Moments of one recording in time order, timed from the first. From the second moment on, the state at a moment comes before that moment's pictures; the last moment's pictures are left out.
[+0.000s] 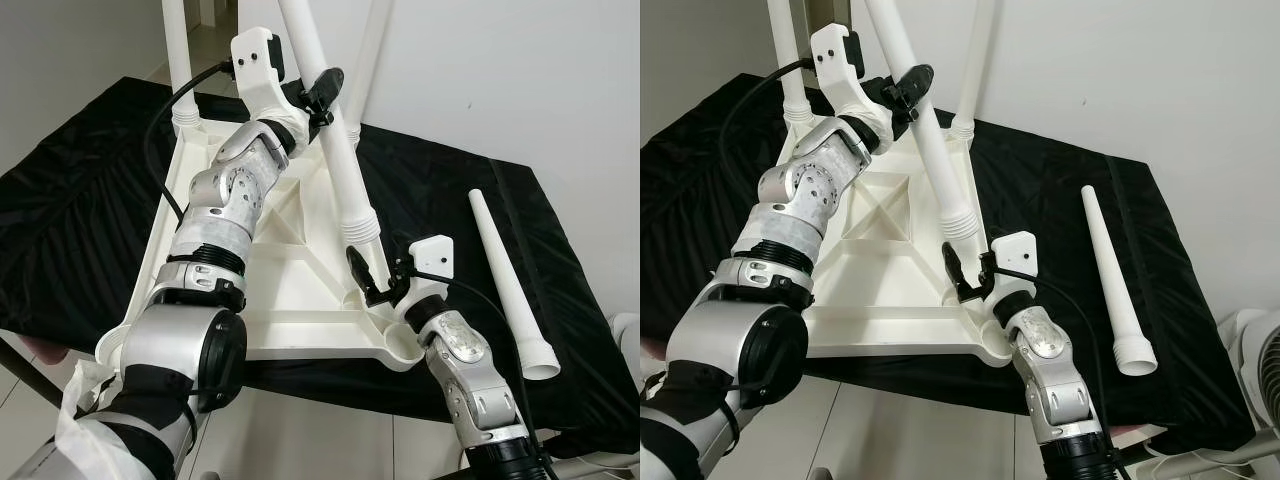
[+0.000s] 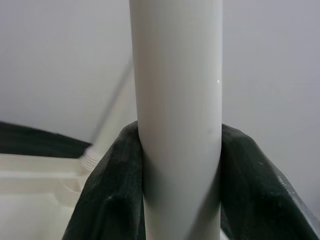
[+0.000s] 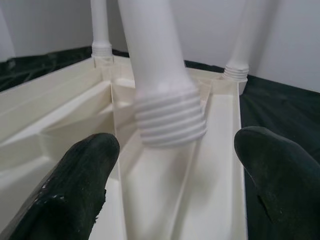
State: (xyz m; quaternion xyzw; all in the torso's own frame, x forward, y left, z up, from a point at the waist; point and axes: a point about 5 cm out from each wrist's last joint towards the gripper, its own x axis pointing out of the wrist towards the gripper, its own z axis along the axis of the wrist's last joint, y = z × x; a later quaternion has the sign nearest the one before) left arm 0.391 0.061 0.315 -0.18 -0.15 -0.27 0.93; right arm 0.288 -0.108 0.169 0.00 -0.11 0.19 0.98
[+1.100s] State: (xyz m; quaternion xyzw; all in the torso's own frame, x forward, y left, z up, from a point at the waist) left arm 0.333 -0.009 0.305 -0.08 -0.21 -0.33 0.92; right arm 0.327 -0.091 0.193 -0.04 -0.09 0.11 0.99
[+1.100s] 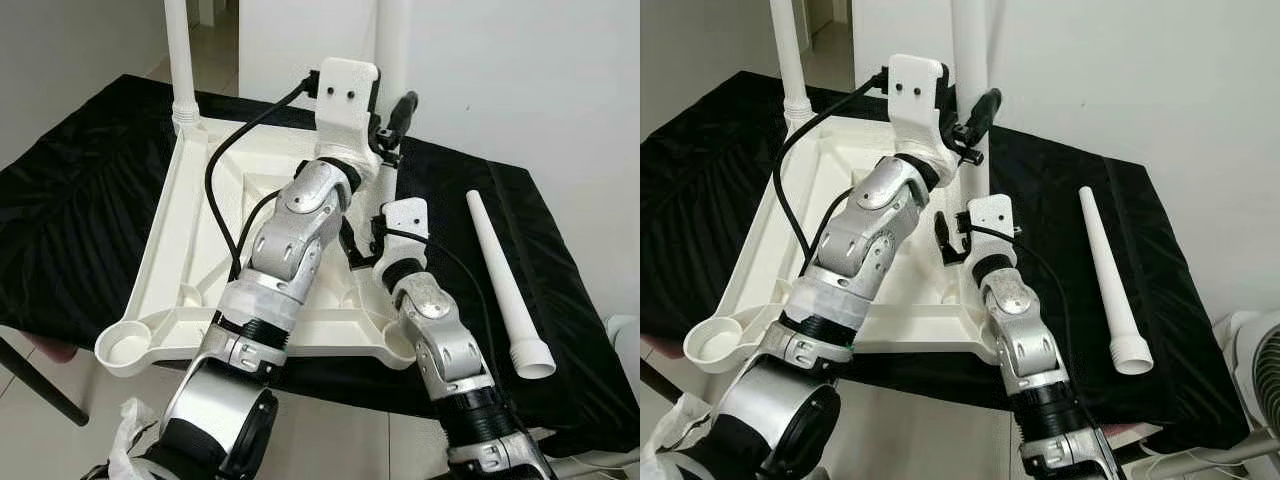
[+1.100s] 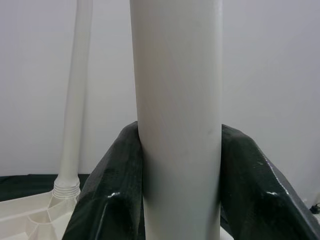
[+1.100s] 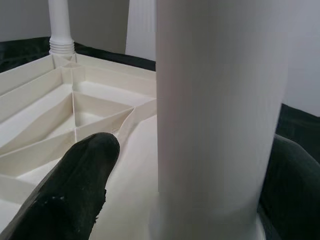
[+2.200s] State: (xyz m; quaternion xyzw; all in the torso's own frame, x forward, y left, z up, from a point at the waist) left arm 0.326 -0.015 0.303 -0.06 -0.21 -0.34 0.91; right arm 0.334 -0.091 0.198 -0.02 -0.09 0.09 0.99
